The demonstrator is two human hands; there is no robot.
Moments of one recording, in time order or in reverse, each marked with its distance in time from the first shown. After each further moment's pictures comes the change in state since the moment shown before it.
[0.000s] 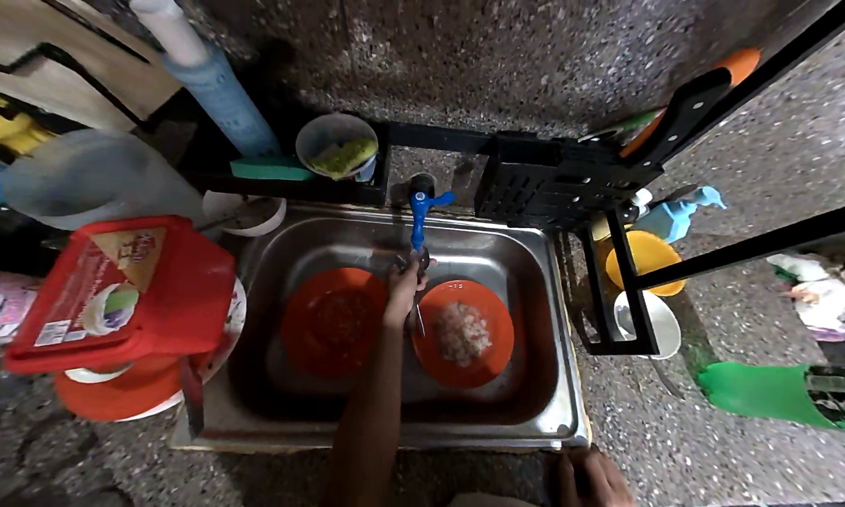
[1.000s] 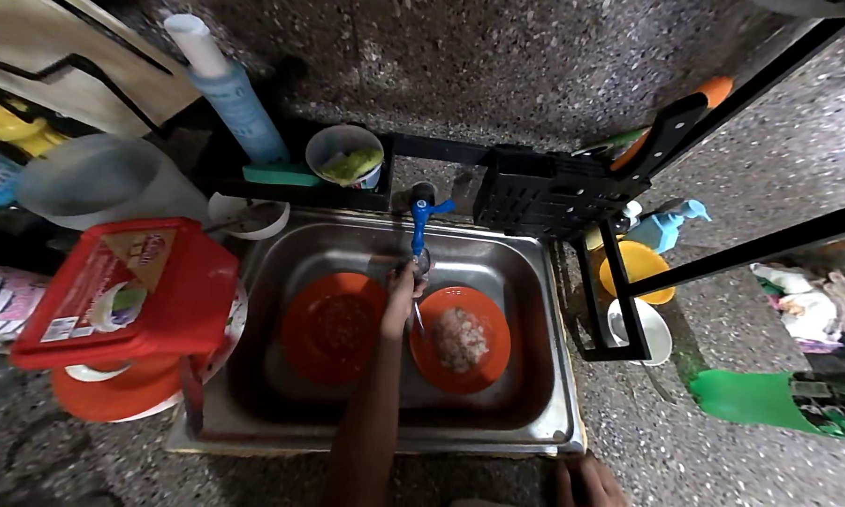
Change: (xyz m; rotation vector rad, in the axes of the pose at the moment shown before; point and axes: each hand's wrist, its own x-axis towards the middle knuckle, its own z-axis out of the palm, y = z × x) left_hand -0.002 0.007 0.001 -0.110 0.003 -0.062; right_hand 0.002 -0.002 -0.002 -0.003 0.017 -0.013
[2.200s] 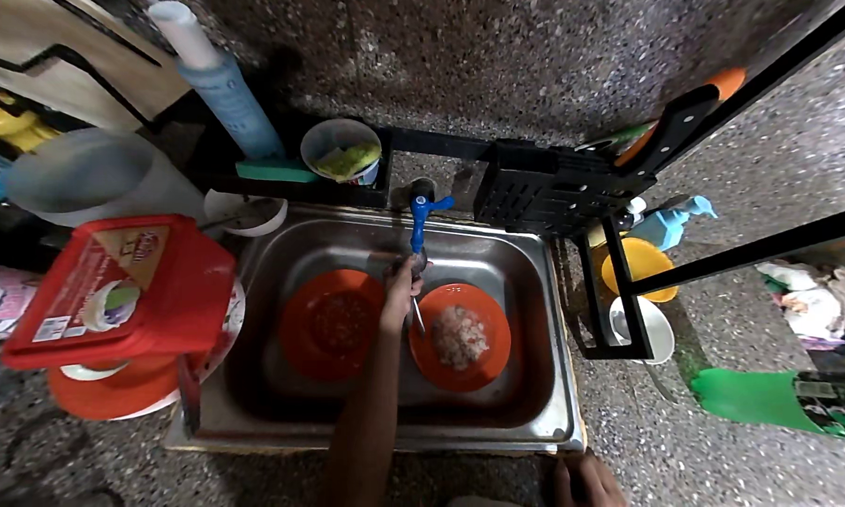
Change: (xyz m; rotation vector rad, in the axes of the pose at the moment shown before) left_hand 0.005 -0.002 -0.003 -0.018 -0.009 -0.011; right_hand 0.000 0.000 -0.001 0.012 -0.034 0.002
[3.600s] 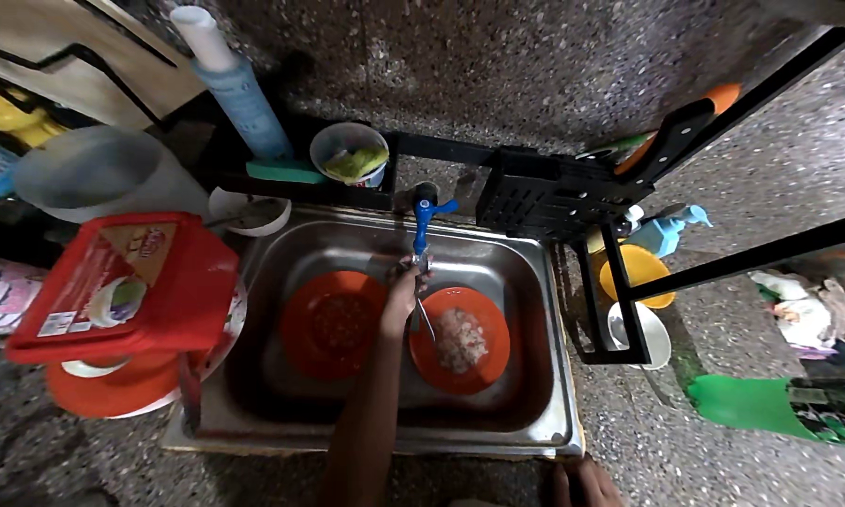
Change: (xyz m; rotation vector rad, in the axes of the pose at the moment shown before) left_hand -0.001 0.002 0.004 -0.058 -0.035 0.012; right_hand -0.001 0.000 0.001 -0.023 0.002 0.013
